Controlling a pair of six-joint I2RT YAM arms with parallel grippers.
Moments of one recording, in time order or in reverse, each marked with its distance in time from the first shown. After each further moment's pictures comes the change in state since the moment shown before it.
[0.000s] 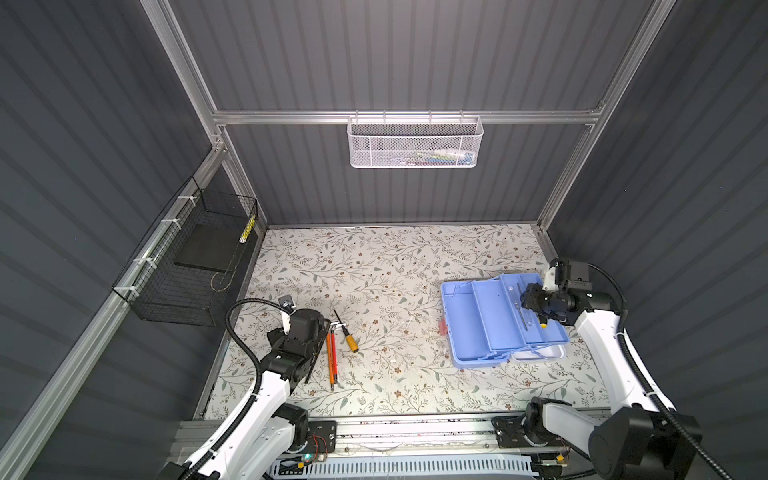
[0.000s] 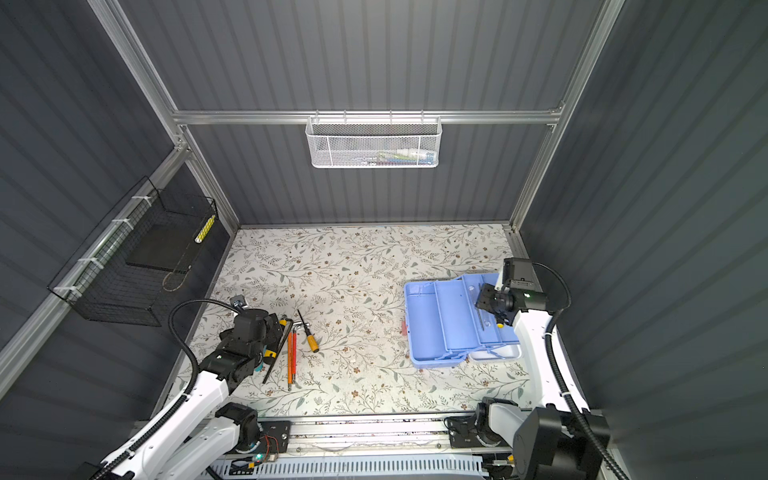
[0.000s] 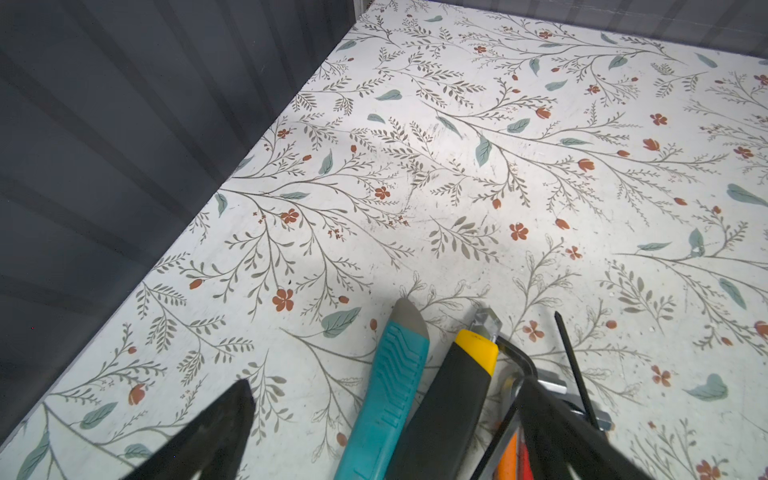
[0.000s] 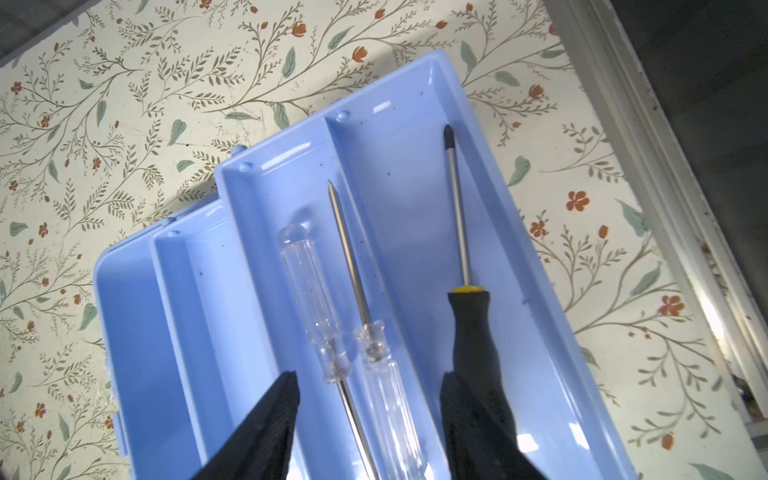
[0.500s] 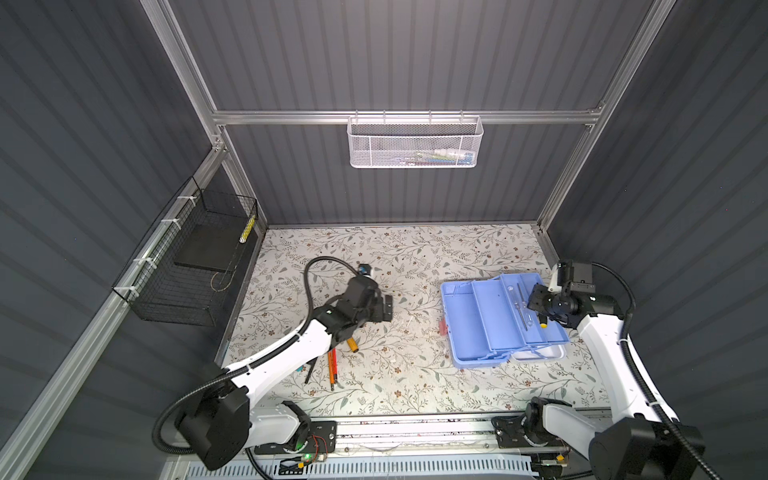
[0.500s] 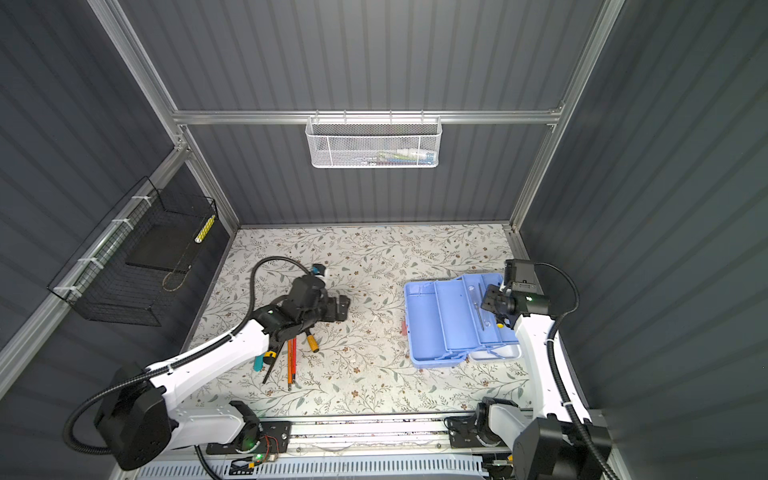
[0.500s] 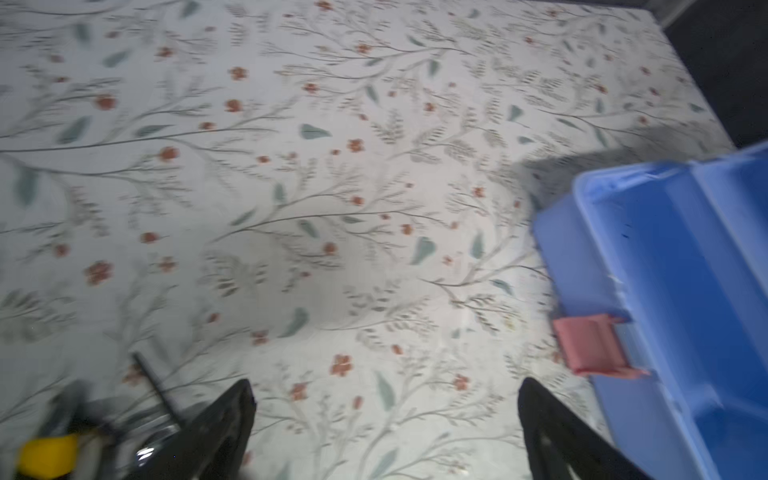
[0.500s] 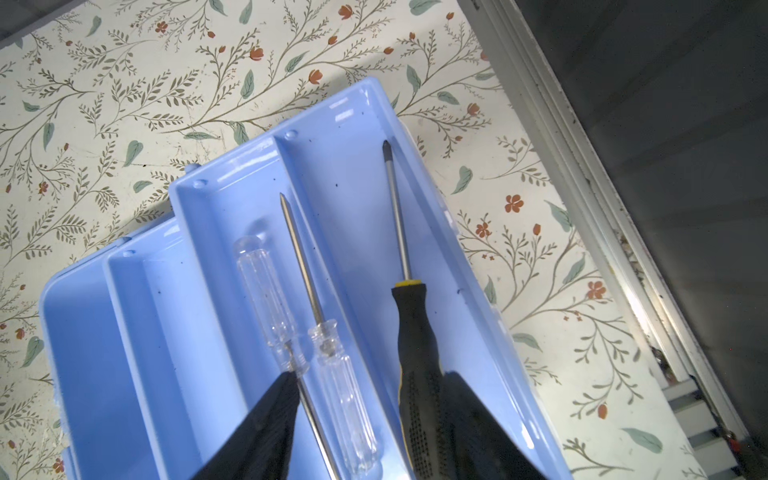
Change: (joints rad) left arm -0.428 0.528 0.484 0.049 0.416 -0.042; right arm -0.002 -0.040 0.000 -0.015 0.116 0.003
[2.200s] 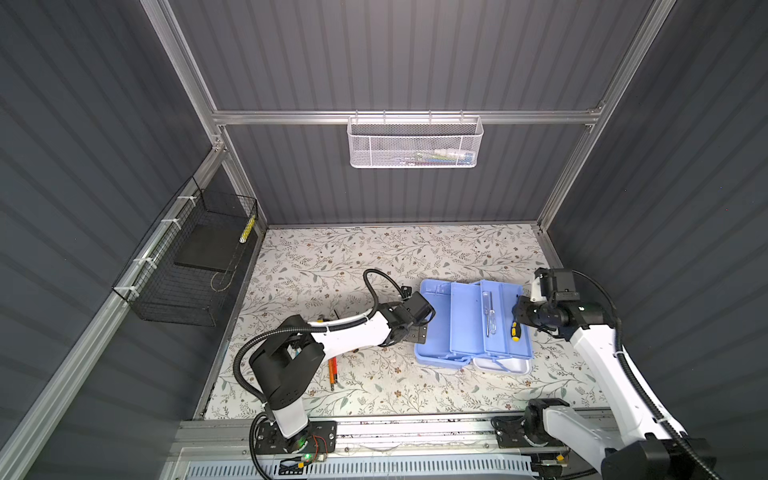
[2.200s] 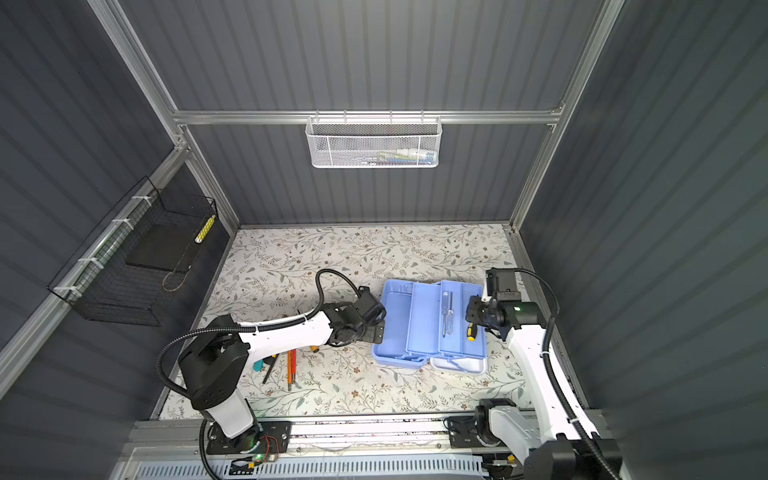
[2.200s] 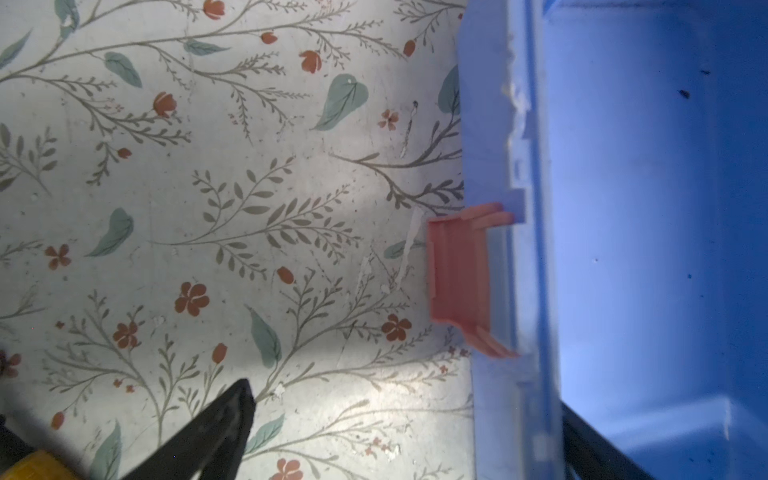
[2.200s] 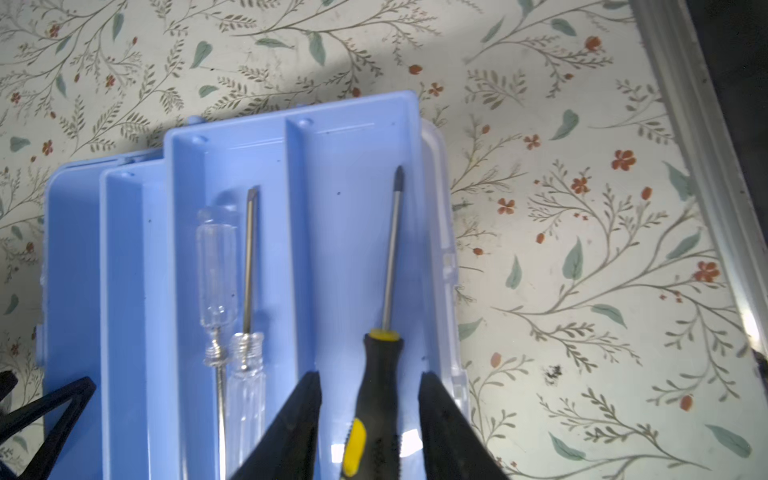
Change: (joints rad) left arm -0.212 0.365 0.193 -0.225 -0.128 -0.199; right arm 0.211 -0.073 -0.057 -0.065 -0.053 0.043
